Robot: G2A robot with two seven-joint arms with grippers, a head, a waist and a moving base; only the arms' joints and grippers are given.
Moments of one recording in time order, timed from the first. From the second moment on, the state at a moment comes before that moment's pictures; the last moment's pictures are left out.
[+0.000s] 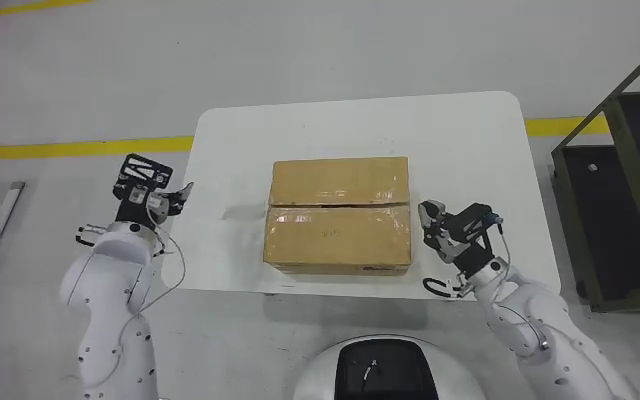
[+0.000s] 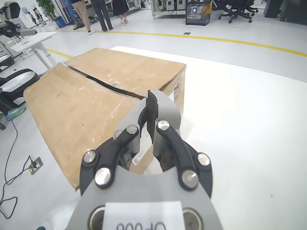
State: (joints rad) left arm 1.08 -1.19 -1.69 -1.85 1.76 -0.50 -0.47; right arm -1.45 -1.25 1.38 -1.86 -1.18 -0.23 0.05
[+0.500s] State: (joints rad) left arm 1.00 -1.25 -1.16 -1.95 1.49 -0.47 -0.61; right arm -1.58 -1.24 1.50 -1.92 -1.19 -0.22 0.04
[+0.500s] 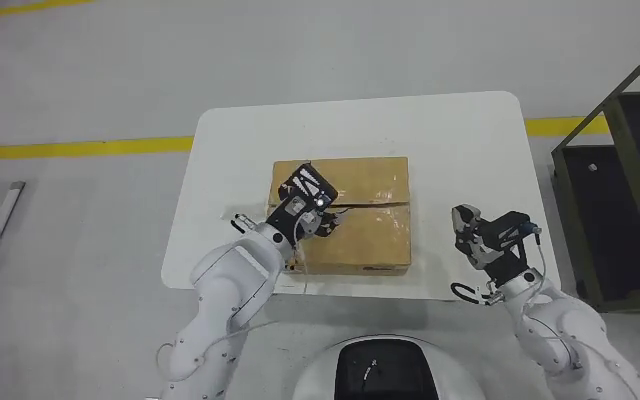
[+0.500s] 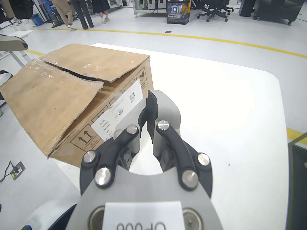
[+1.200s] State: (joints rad) left arm 0.84 -1.28 -0.99 -1.72 1.63 -0.51 -0.65; right arm -1.62 -1.23 1.55 -1.93 -1.17 -0.22 0.02
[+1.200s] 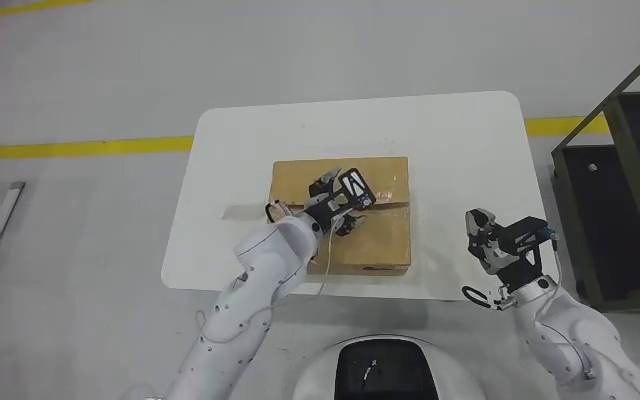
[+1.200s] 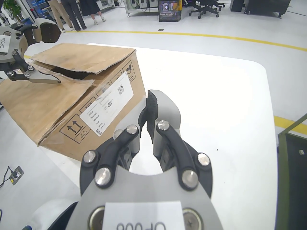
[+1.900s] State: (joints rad) left arm 0.81 -1.28 -0.98 -1.66 1.75 -0.54 -0.62; right arm -1.60 -1.23 1.52 -1.91 -1.17 -0.23 0.01
